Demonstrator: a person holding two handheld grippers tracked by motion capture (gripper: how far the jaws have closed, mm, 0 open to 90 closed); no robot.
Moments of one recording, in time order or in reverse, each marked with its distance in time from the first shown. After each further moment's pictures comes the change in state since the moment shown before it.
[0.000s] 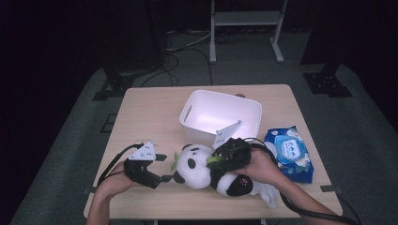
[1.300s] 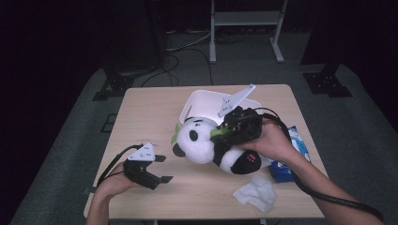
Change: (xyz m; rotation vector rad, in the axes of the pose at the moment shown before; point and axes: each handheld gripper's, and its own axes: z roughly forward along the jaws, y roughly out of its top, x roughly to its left) left arm 0.002 -0.006 0.003 0.004 -0.015 -0.009; right arm -0.012 0.056 -0.076 -0.027 -0.085 0.004
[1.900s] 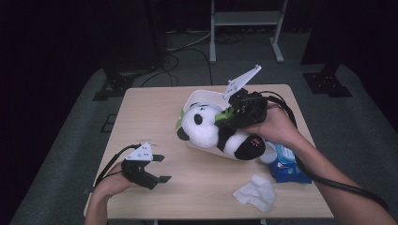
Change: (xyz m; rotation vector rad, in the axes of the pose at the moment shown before) left arm 0.002 -0.002 -0.004 -0.009 0.005 -0.005; right arm -0.026 0.015 -0.019 0.010 -0.052 0.014
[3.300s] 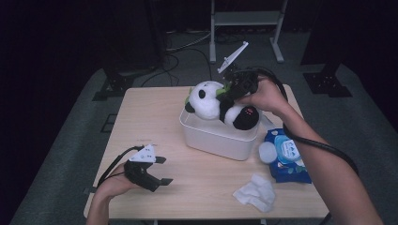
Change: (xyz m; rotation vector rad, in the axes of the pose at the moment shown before) left arm -0.003 -0.001 0.008 0.025 -0.019 0.003; right arm -0.084 0.023 0.034 0.098 -0.101 0.027
